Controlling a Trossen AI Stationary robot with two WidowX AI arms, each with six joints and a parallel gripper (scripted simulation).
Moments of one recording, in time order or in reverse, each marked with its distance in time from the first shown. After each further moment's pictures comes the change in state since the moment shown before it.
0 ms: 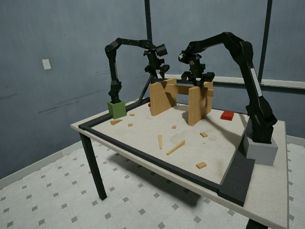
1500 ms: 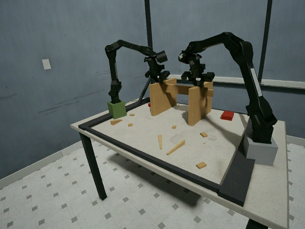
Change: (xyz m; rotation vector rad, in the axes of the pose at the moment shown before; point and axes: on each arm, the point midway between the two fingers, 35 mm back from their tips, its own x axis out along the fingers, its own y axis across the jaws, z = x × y) left arm 0.000 0.000 0.000 0.000 0.000 0.000; right arm 0.036 0.001 -0.017 -0.006 -0.004 -0.001
